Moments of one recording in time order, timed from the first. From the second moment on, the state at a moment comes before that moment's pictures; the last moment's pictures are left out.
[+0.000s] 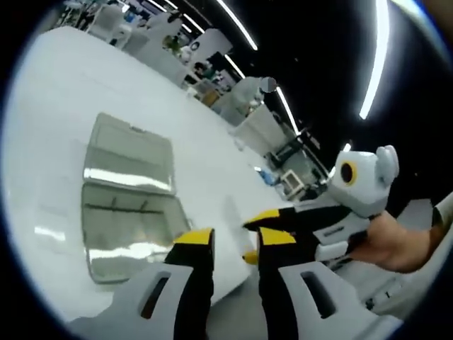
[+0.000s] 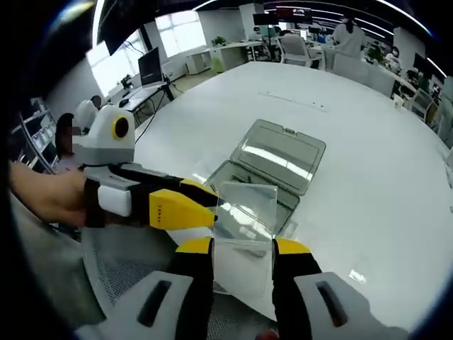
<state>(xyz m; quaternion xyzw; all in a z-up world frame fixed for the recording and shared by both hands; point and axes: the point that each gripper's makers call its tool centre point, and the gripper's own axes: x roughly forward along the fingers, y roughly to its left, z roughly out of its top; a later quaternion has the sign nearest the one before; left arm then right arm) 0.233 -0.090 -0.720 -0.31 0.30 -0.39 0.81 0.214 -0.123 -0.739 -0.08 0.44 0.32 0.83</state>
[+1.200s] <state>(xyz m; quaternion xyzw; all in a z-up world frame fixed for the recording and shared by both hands) 0.234 -0.084 -0.718 -0.38 0.30 -0.37 0.79 0.211 -0.106 -0.732 -0.06 0.44 0.34 0.83</state>
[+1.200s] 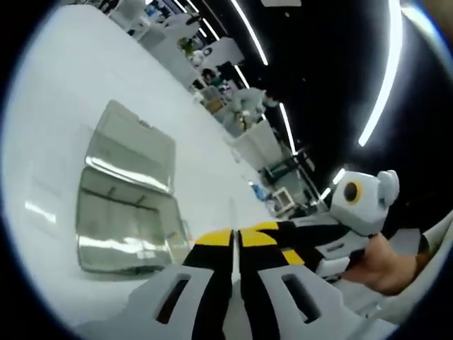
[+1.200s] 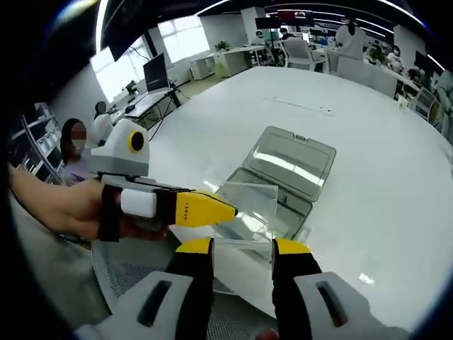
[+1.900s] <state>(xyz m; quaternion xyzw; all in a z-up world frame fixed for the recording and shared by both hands) 0.234 -0.083 -0.712 -0.41 0.30 -0.38 0.78 0.213 -0.102 -0.727 -0.05 0.43 0.34 0.83</state>
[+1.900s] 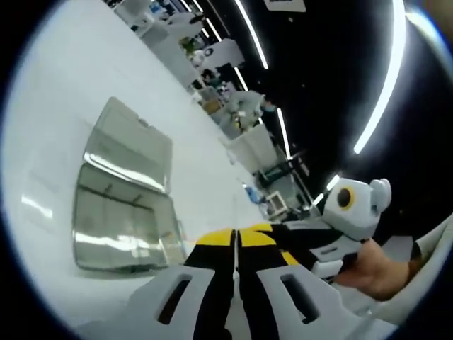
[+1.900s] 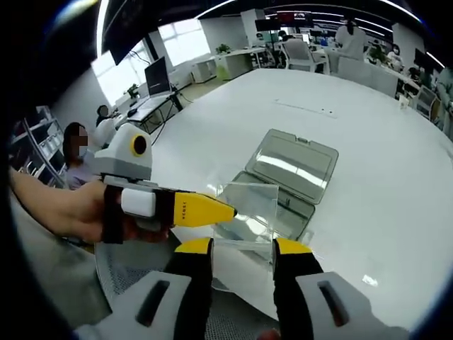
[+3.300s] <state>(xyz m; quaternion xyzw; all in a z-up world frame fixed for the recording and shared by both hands) 0.217 -0.072 -0.681 -0.41 0.28 -0.49 0.72 0.190 -0.098 -0.695 0.08 0.42 0.52 0.74</state>
